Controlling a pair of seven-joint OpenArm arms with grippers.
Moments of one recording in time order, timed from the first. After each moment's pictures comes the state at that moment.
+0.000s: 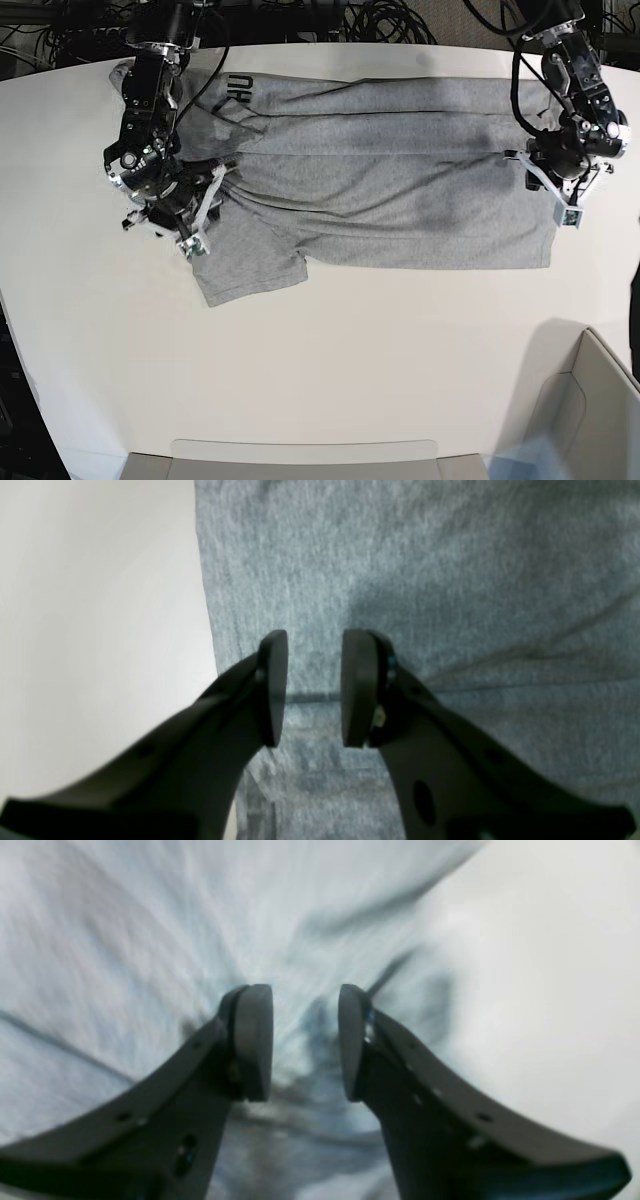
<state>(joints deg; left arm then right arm) 8.0 -15.0 -29.8 100.9 -16.0 -24.5 67.6 0.1 0.2 9.7 103.4 -3.6 36.5 -59.9</state>
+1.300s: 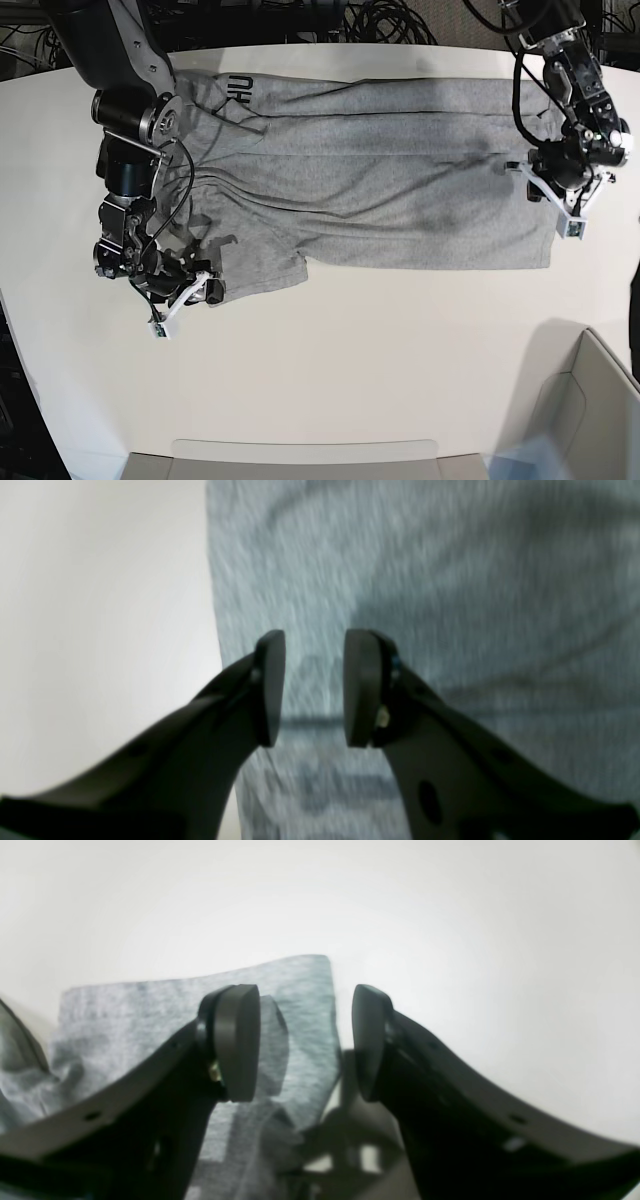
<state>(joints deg) 2.5 -15.7 -29.9 97.8 -16.0 -24.5 67.5 34.4 6.8 18.7 34.1 -2.5 36.3 -31.7</state>
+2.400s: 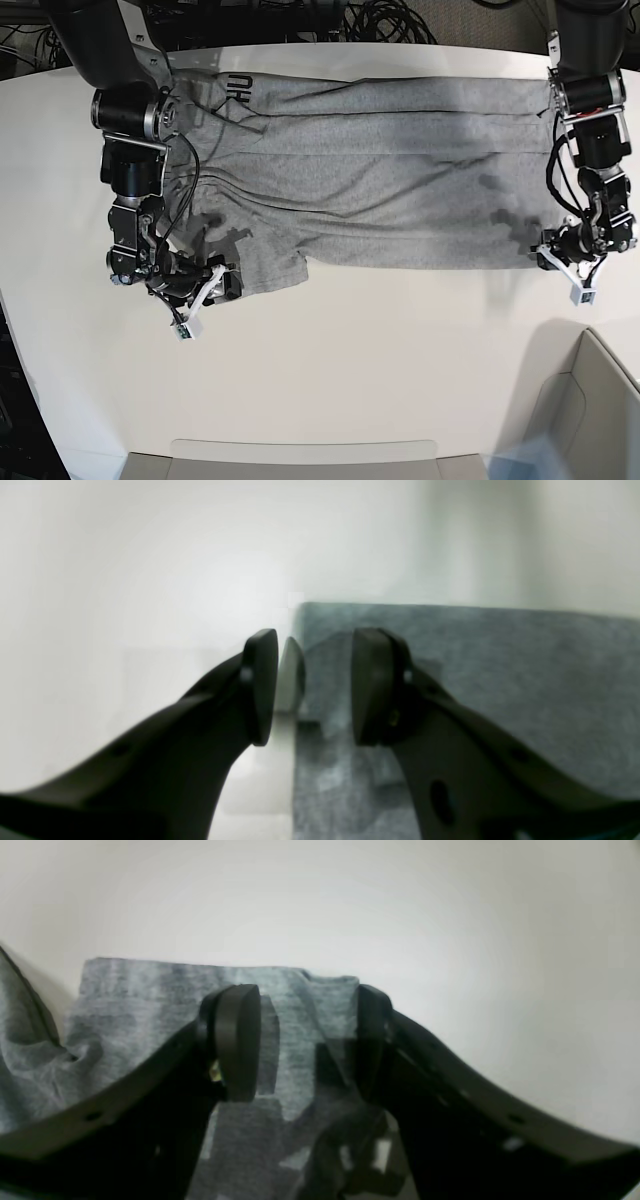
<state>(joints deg) -27.5 -29.4 -9.8 39.9 -15.8 -23.8 39.2 33.9 7.3 11.1 34.4 -0.9 36.8 -30.8</state>
